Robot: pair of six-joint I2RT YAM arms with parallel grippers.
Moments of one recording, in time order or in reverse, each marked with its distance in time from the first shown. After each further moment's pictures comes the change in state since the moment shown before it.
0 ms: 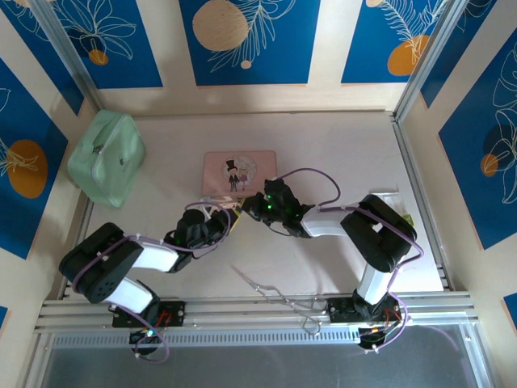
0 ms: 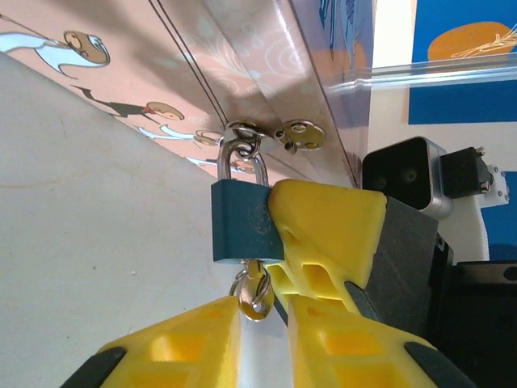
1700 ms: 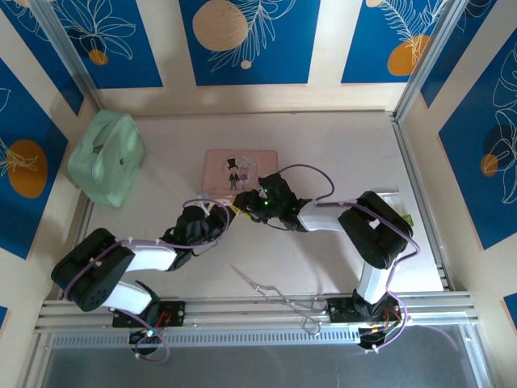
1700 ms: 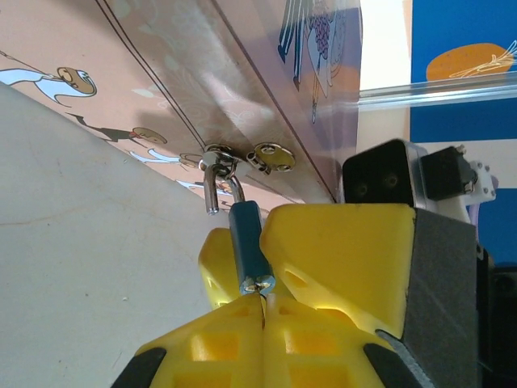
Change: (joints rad) left arm 0.009 -0.069 0.037 -0.115 -0.049 0.031; right arm -0.019 0.041 0.087 -0.071 -0.140 -0.021
